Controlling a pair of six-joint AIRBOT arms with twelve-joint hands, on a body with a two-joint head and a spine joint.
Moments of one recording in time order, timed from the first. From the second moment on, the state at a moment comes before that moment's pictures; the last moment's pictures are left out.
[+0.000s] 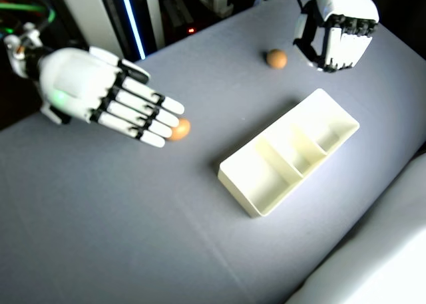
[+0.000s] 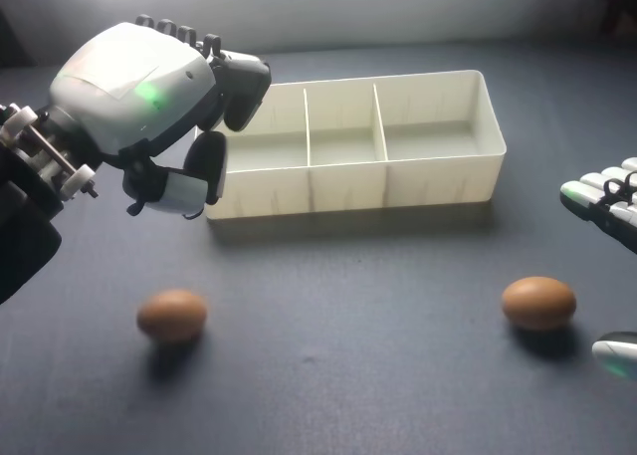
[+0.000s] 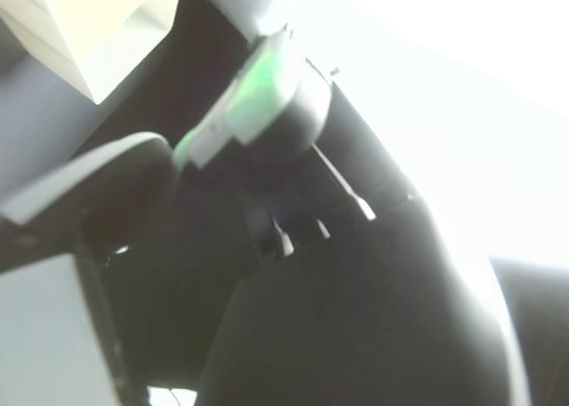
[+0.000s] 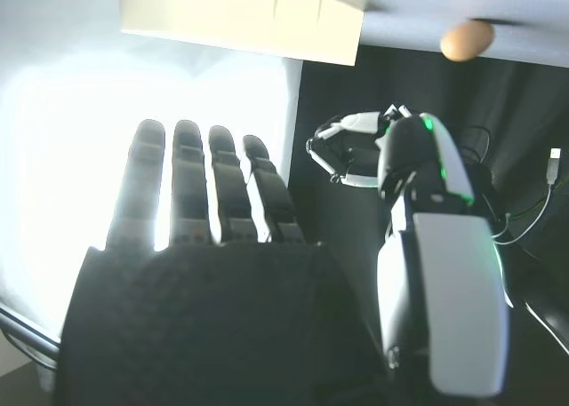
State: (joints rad) left arm 0.57 -1.07 1.20 -0.04 -0.88 1.00; right arm -1.16 -0.84 0.81 0.27 1.20 -0.94
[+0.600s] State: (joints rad) left arm 0.57 -1.07 1.19 -0.03 -0.89 1.00; right arm -1.16 -0.84 0.81 0.27 1.20 -0.94
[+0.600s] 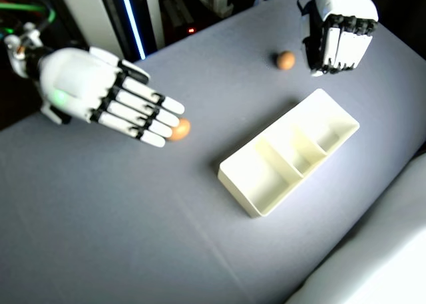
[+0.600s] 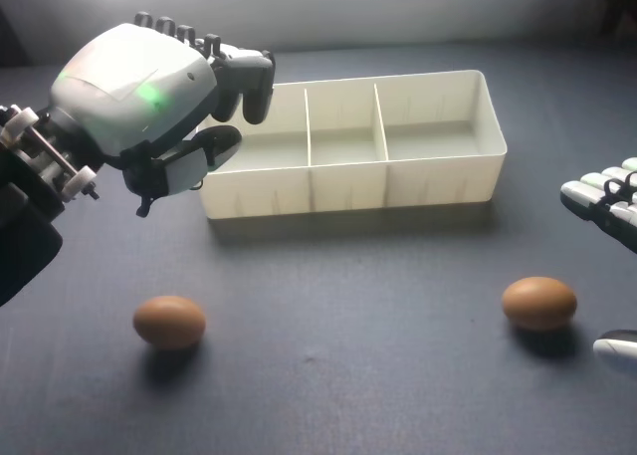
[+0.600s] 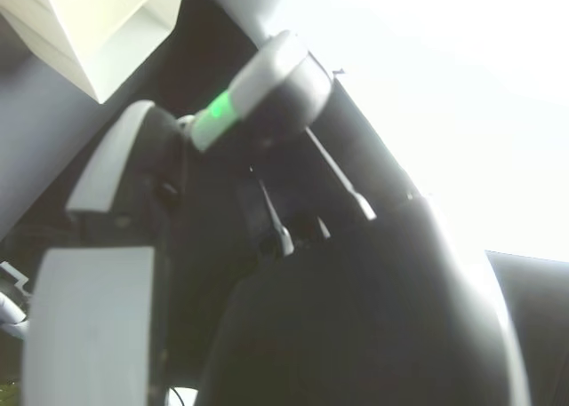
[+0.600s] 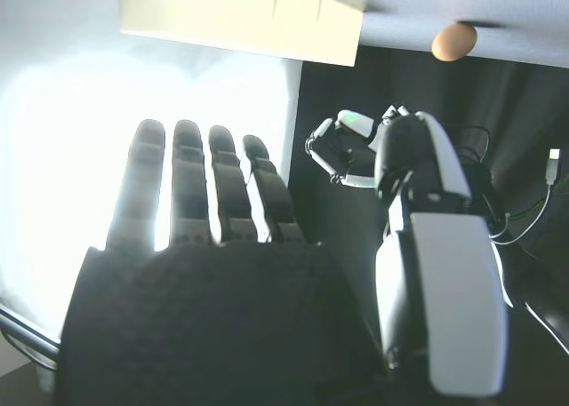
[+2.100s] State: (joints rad) left arm 1.09 -0.81 0.92 -0.03 -1.10 0.91; right arm -1.17 -0.85 0.81 0.28 1.20 -0.92
